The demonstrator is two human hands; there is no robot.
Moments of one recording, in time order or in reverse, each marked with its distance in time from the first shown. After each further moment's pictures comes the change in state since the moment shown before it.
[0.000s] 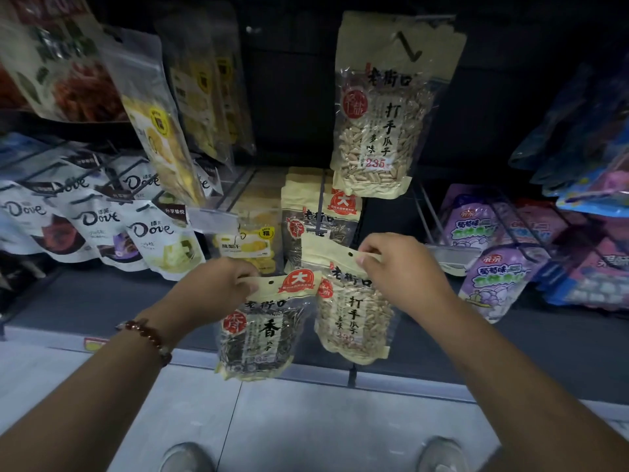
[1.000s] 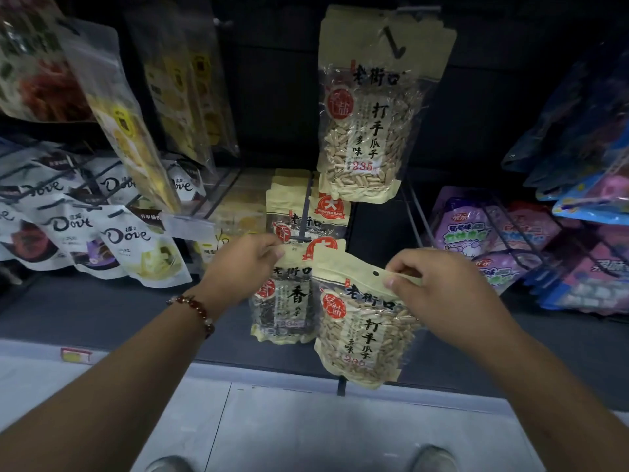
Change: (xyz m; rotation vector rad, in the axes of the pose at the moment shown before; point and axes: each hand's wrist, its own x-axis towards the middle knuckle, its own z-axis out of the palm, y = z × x) left_hand 0.066 0.037 0.025 -0.131 0.193 0.043; right_hand -0.029 0.029 -0.044 0.049 -0.002 0.005
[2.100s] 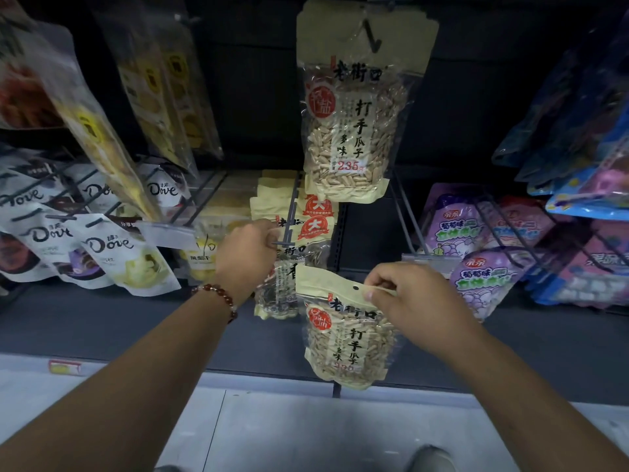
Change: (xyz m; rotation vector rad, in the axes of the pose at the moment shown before) left_hand 0.040 0.016 0.028 0.159 0.203 -0.134; right_hand 0.013 0.019 0.025 0.037 -0.098 0.069
